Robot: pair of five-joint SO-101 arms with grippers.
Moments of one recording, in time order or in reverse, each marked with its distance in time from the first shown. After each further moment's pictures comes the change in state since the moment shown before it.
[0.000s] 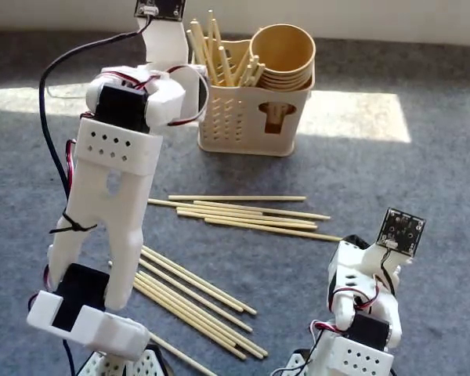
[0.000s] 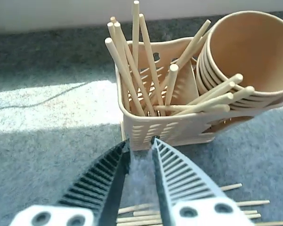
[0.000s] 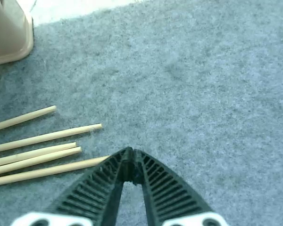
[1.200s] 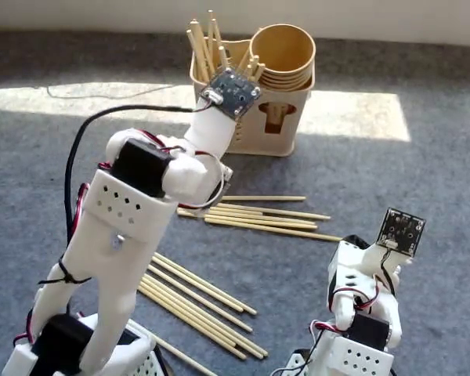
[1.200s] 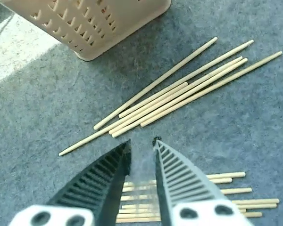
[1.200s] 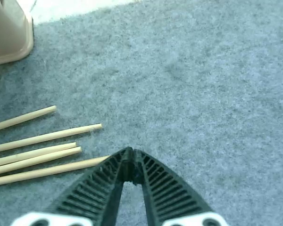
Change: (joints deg) left arm 12.4 -18.9 22.4 17.2 -16.0; right arm 0.0 0.0 0.0 0.0 0.0
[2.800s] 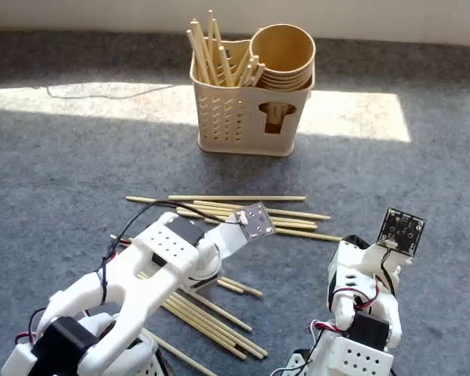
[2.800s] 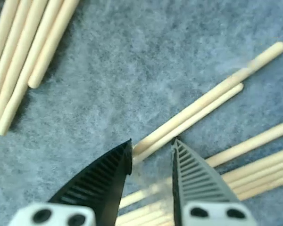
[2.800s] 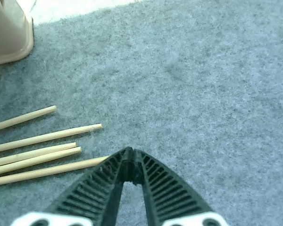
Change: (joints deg) left arm 5.7 -1.2 58.5 -36.4 -21.2; right arm 0.0 0.0 0.0 0.0 0.0
